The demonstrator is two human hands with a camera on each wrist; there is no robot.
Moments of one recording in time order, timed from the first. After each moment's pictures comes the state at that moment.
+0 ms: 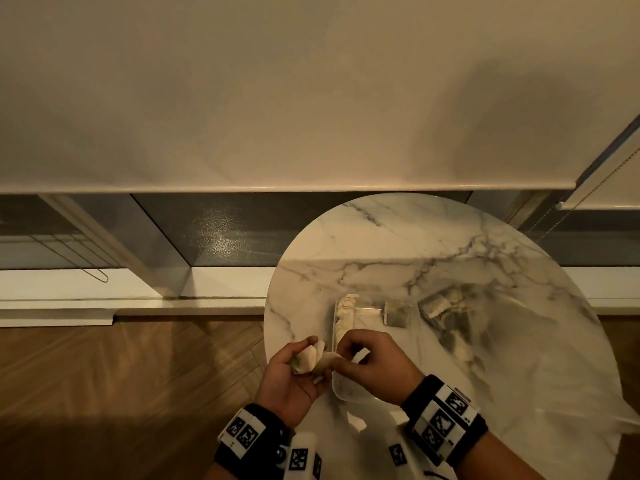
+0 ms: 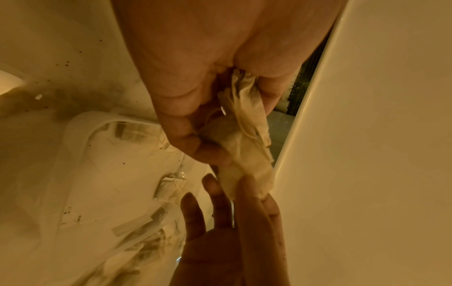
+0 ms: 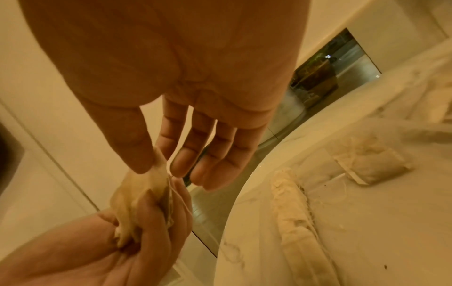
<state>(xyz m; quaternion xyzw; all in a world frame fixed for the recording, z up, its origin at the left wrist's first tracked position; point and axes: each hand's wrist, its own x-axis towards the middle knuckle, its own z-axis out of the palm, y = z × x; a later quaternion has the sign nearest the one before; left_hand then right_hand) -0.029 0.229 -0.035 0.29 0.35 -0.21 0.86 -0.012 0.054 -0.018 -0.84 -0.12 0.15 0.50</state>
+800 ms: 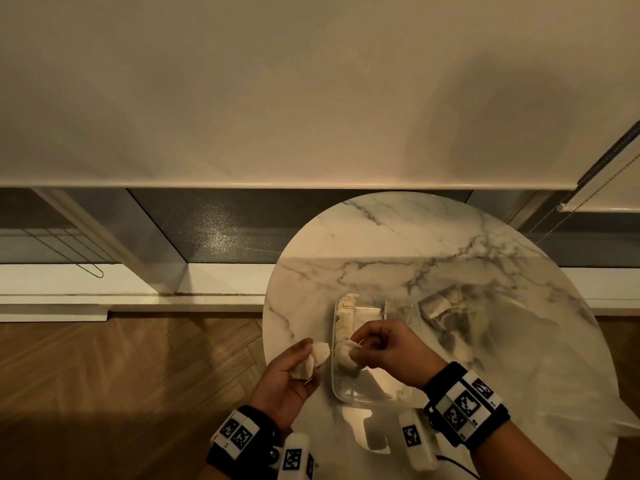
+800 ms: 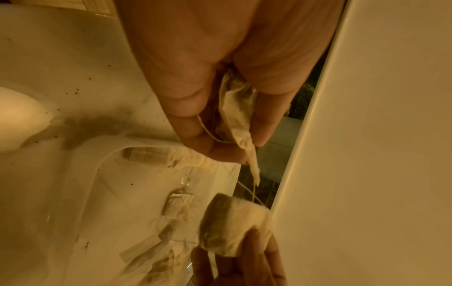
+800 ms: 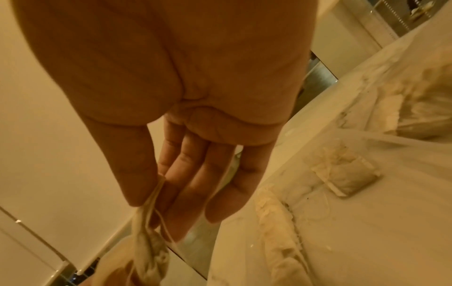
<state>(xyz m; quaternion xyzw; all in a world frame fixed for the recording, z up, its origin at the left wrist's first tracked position) -0.029 0.241 -0.050 0.32 0.35 -0.21 0.86 0.006 0.029 -0.012 -0.77 -0.02 0.28 0.58</state>
